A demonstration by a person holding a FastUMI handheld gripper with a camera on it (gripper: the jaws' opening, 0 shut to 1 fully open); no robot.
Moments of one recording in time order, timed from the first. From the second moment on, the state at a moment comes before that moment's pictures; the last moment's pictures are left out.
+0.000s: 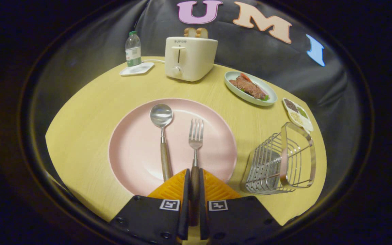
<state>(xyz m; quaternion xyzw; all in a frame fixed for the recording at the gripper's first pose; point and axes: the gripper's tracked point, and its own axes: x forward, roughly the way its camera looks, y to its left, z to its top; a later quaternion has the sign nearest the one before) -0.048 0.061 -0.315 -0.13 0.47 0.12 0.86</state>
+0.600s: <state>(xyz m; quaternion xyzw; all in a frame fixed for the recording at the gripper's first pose) -0.052 0.062 -0.283 -0.13 0.49 0.16 0.85</state>
